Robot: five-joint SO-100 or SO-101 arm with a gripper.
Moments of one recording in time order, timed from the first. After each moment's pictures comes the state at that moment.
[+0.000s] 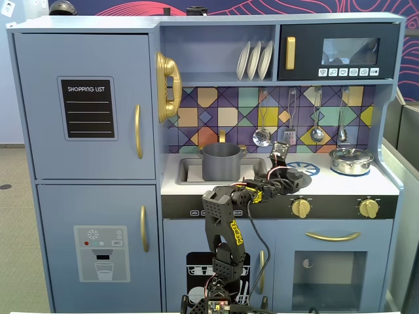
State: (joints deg) arm 34.1 104.6 120.6 -16.1 -91.4
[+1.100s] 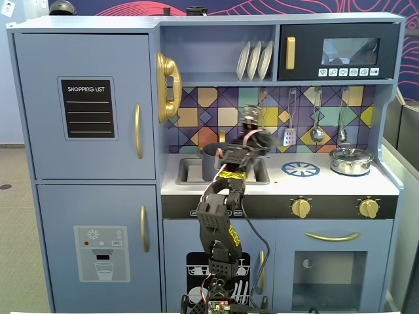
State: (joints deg) arm 15.6 119.0 100.1 9.5 -88.9
